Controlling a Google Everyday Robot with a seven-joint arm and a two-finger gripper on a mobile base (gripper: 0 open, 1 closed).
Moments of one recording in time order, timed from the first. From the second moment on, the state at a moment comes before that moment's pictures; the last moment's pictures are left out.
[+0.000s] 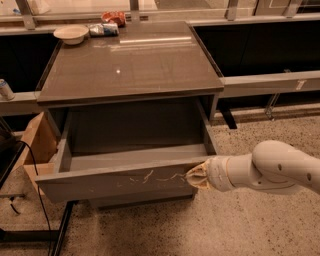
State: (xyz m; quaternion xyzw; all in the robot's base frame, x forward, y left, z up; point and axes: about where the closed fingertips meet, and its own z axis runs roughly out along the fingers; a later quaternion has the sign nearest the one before) arm 0.501 -0.118 0.642 -0.79 0.46 0.00 0.39
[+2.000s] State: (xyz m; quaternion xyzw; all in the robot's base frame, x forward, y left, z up) arm 0.590 -0.045 0.611 -0.77 0.44 -0.05 0.47
